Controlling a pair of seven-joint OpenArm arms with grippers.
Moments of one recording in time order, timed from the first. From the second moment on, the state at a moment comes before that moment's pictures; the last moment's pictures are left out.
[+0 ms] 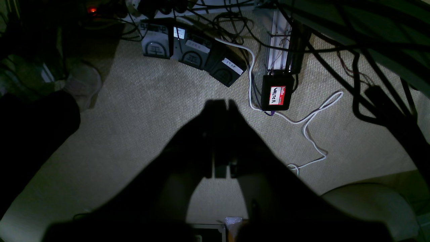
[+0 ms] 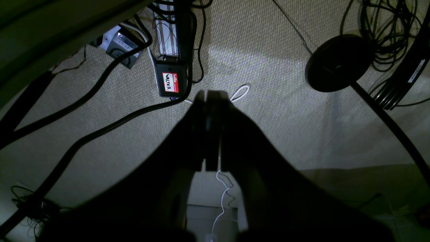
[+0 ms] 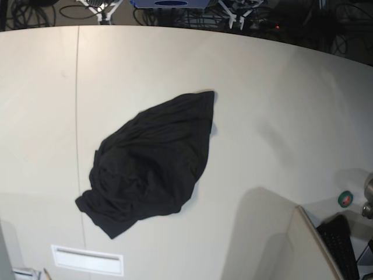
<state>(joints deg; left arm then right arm) 7.9 -3.0 1.6 10.1 0.4 -1.3 -0.3 -7.9 0.8 -0.9 8.3 -2.1 0.8 0.6</state>
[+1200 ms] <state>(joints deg) 27.9 -7.1 2.2 35.9 1.1 -0.8 -0.2 -33.1 4.0 0.5 40.8 -2.2 -0.1 -6.1</state>
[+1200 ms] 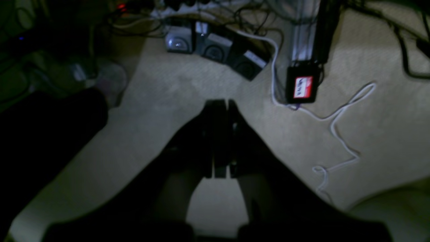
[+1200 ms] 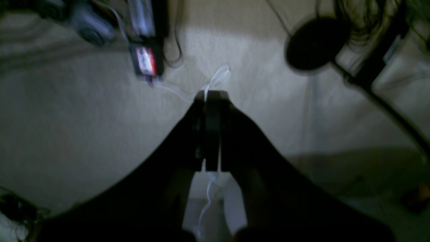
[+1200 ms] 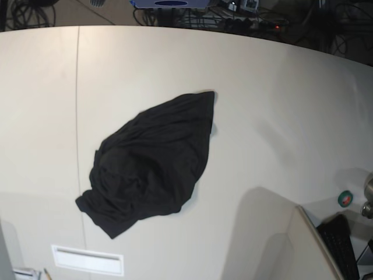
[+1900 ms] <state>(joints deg) 48.9 -12.4 -1.0 104.4 -5.4 -0.8 14.7 -48.2 1.6 7.6 107.0 3.3 -0.2 -18.9</state>
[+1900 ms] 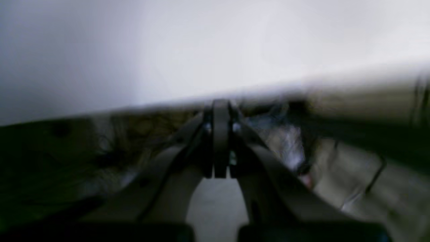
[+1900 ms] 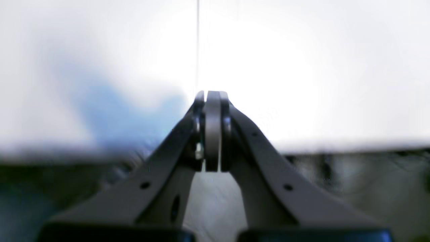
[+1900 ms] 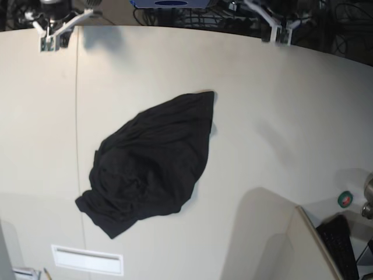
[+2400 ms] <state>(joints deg) 24.6 -12.5 1.0 102.3 -20.2 -0.9 37.9 -24.7 1.0 8.0 110.2 18.8 -0.1 -53.3</state>
